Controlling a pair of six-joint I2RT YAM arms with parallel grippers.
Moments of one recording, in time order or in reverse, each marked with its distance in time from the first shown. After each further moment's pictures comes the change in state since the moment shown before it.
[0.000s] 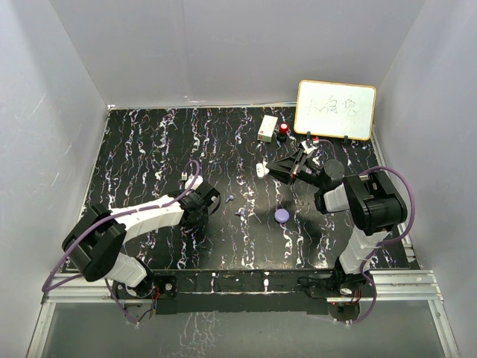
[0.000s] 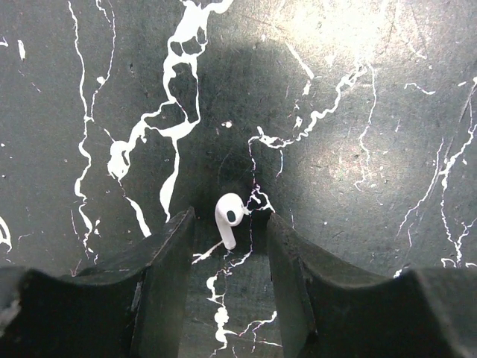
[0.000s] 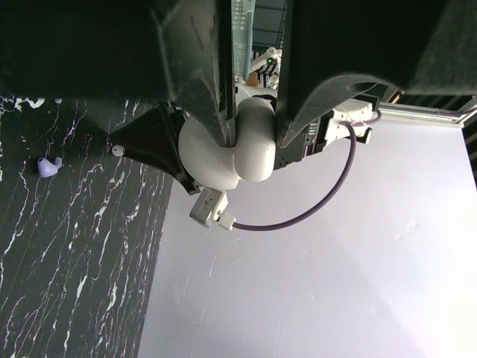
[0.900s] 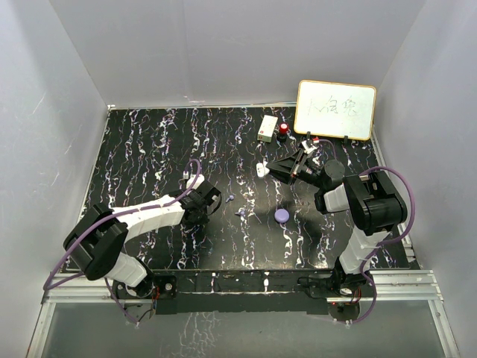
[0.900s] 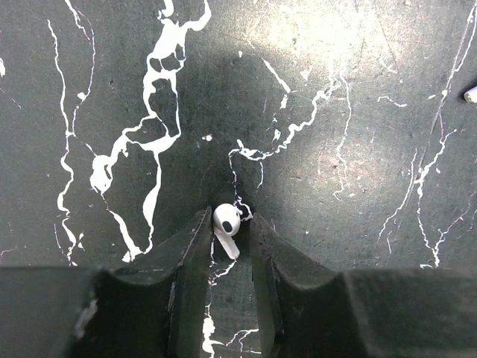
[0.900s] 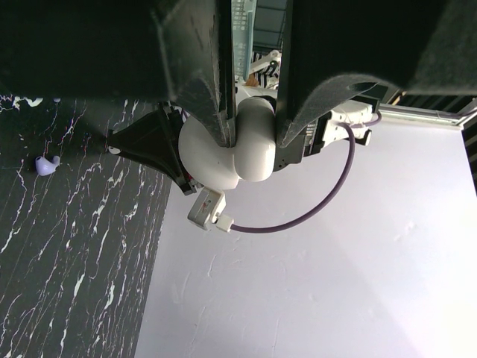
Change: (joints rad) left arm 0.000 0.013 0.000 0.051 0.007 0.008; right arm -0.001 0.000 -0.002 0.015 0.000 0.005
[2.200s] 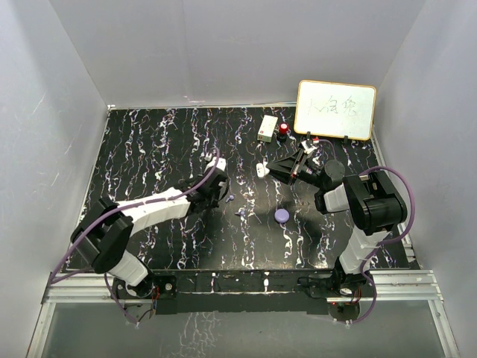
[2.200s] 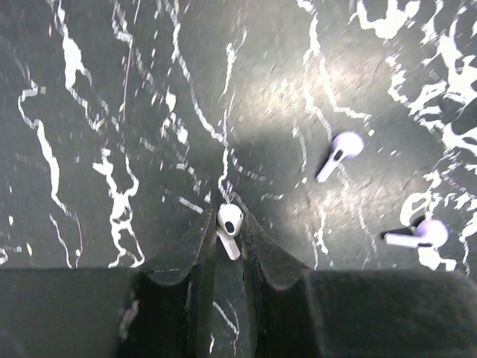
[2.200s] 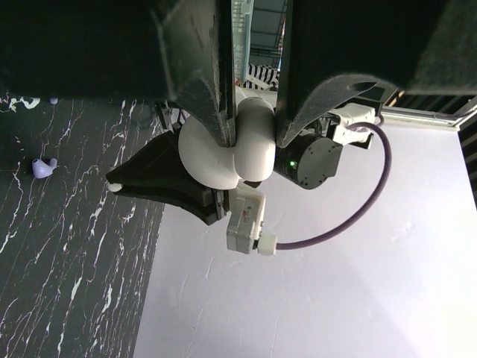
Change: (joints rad) left arm 0.000 0.046 0.088 0.233 0.005 0.389; right arm -0.001 0.002 0.000 0.006 -0.006 0.012
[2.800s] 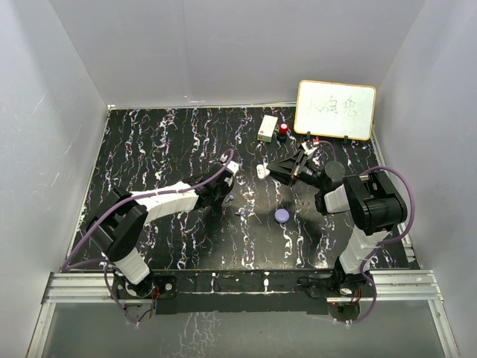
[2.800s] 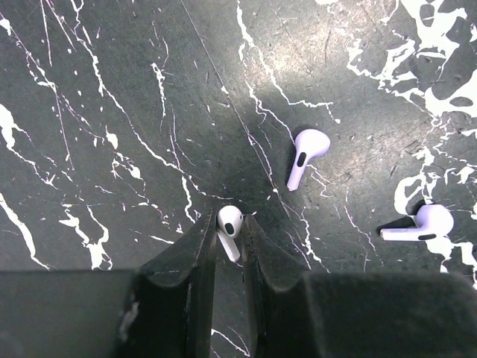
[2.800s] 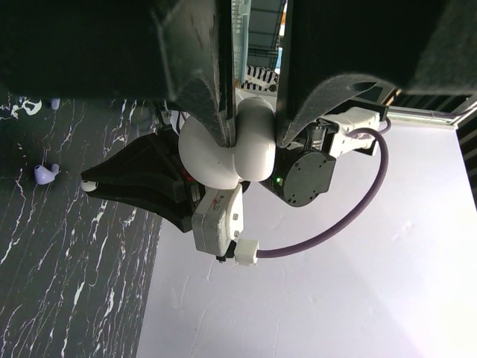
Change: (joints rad) left arm 0.016 0.139 0.101 0.007 0.138 0.233; right arm -0.003 0.000 -0.013 0.001 -0.004 0.003
